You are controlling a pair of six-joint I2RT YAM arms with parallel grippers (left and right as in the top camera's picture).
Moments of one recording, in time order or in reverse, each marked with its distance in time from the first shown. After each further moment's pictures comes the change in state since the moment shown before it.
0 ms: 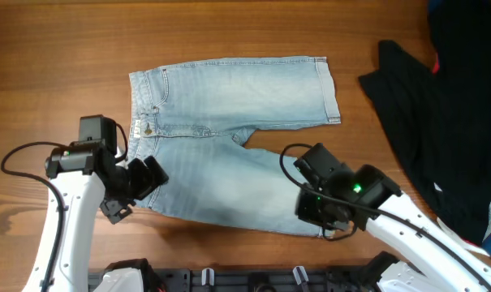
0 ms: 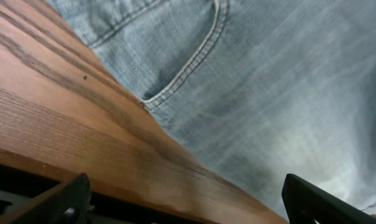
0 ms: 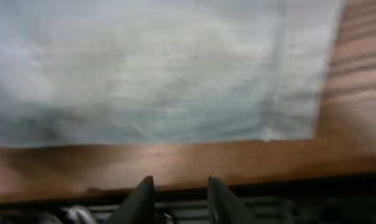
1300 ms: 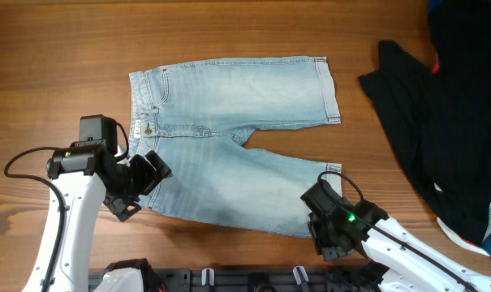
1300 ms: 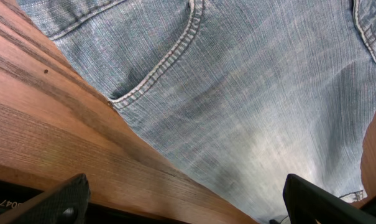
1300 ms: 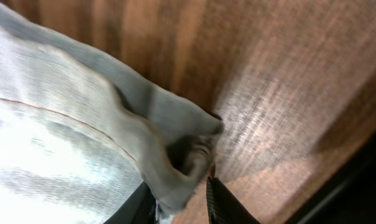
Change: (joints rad) left arm 0.000 0.000 -0.014 0.061 0.083 -0.099; right arm 0.016 -0.066 -0.446 0.309 0.027 0.984
